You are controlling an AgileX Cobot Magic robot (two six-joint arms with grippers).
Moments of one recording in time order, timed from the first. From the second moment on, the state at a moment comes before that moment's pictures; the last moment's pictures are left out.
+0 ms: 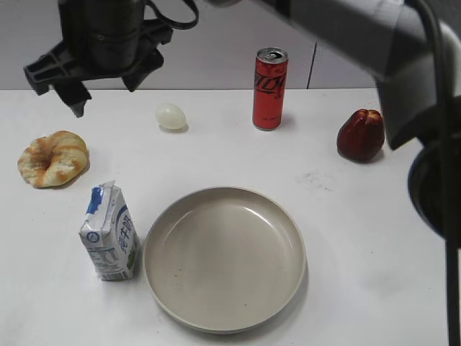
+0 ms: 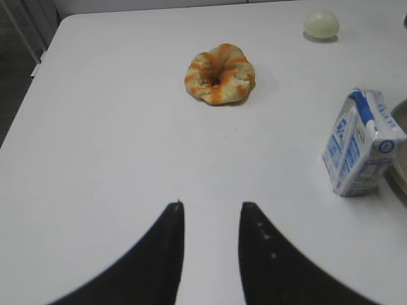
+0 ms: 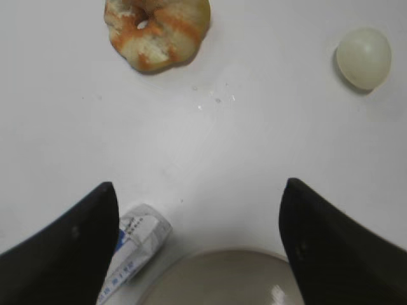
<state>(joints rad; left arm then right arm) -0.04 0.01 -0.49 -0.12 1.08 0.12 0.92 2.32 -2.40 -0.02 1.19 0.17</state>
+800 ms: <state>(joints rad) -0.04 0.01 -0.49 -0.12 1.08 0.12 0.52 1.61 -1.16 -0.05 1.05 0.07</state>
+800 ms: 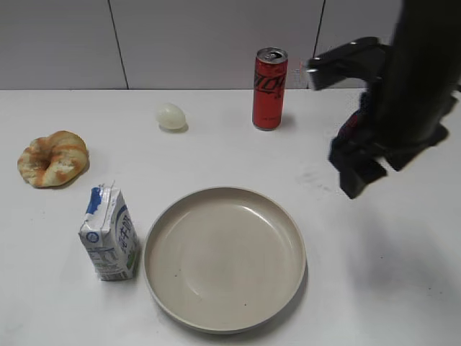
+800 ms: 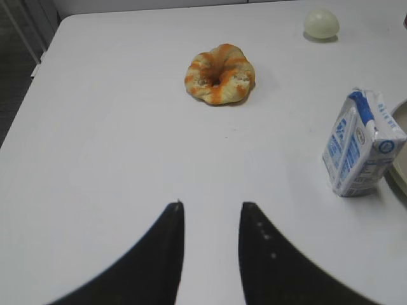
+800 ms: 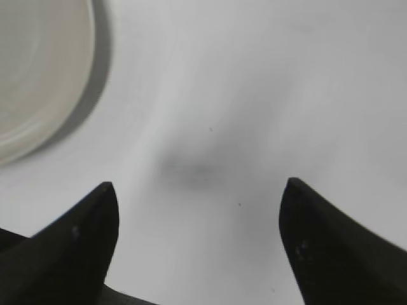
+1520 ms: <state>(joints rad) -0.04 0.01 -0.49 -0.12 1.08 0.12 0.42 0.77 -0.53 -0.06 0.96 -0.02</state>
